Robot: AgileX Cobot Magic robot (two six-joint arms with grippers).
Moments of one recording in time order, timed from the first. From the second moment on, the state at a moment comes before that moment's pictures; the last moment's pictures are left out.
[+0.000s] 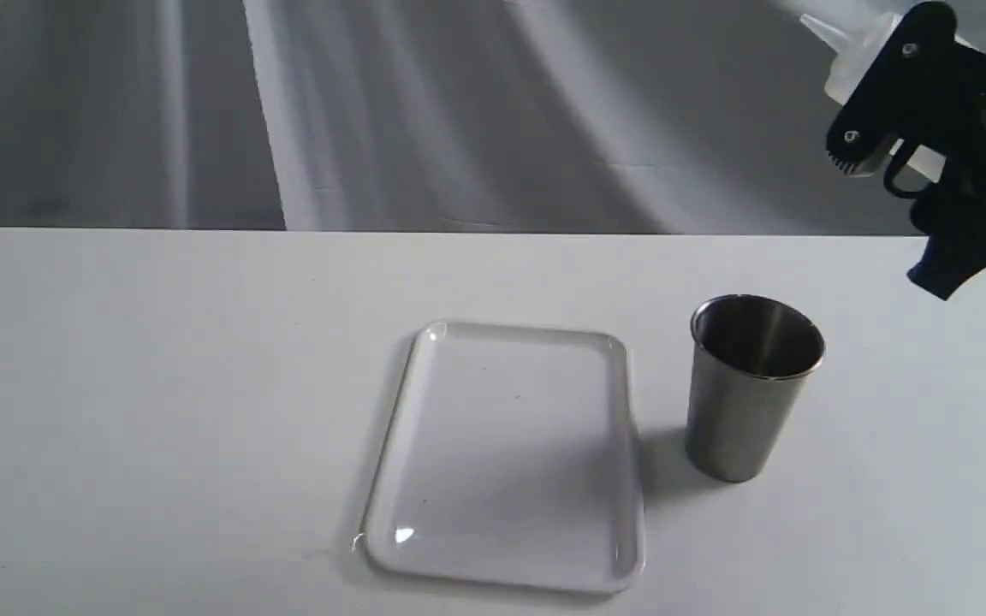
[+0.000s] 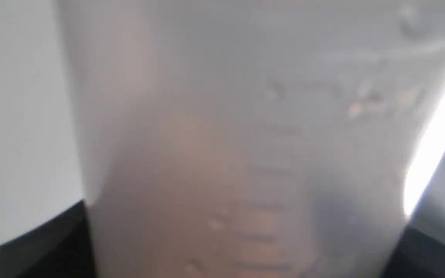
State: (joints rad) left arm 0.04 0.00 0.00 -0.03 0.27 0.04; right arm 0.17 1.51 -1.04 -1.40 0.71 0.43
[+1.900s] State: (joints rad) left arm 0.04 0.00 0.00 -0.03 0.27 0.04; right arm 0.19 1.61 -0.83 -1.71 0.90 0.10
